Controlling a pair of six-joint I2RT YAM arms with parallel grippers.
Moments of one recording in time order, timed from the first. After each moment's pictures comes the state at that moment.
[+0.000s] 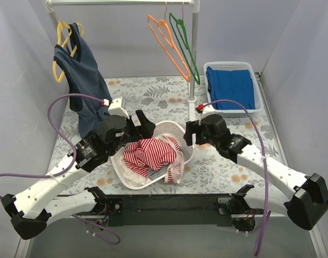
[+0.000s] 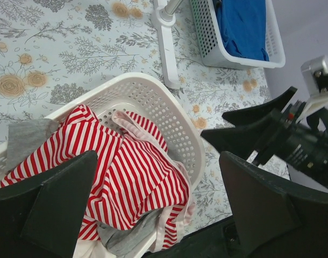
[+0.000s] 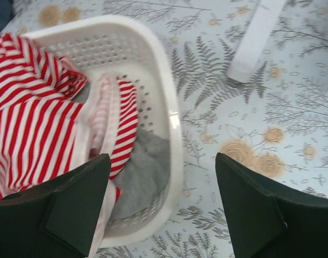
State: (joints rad) left arm -0.85 0.92 1.07 -0.55 -0.37 -0.74; right arm 0.75 1.10 0.77 -0.26 0.12 0.33
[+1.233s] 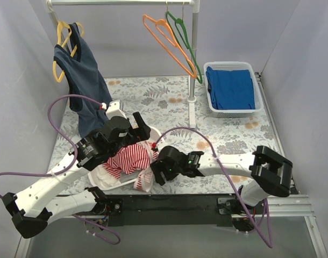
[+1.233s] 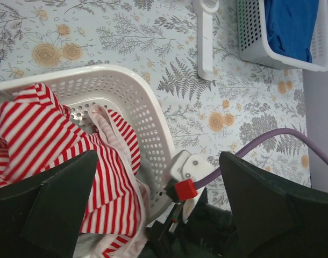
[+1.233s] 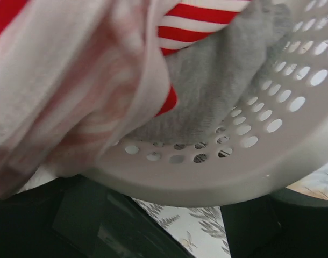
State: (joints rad) left arm -0.85 0.94 1.08 -0.69 -0.44 -0.84; right arm 1.21 1.49 0.82 -0.23 0.03 0.52
